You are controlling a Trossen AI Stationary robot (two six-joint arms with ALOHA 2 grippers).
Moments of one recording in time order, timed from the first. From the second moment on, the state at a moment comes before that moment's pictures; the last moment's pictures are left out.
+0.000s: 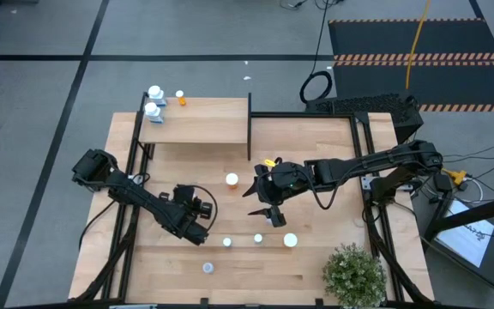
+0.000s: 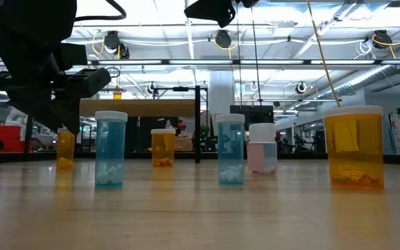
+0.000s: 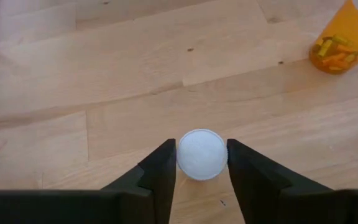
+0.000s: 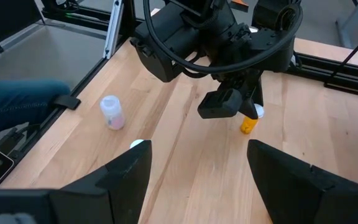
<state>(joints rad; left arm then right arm) -0.49 1.69 0.96 -1.09 -0.63 -1.91 0.13 1.55 1.20 -0.16 -0.13 -0.12</state>
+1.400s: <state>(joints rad) -0.41 1.69 1.34 -1.41 -0.63 -1.59 0.13 1.55 1.19 -0.17 -0.13 -0.13</state>
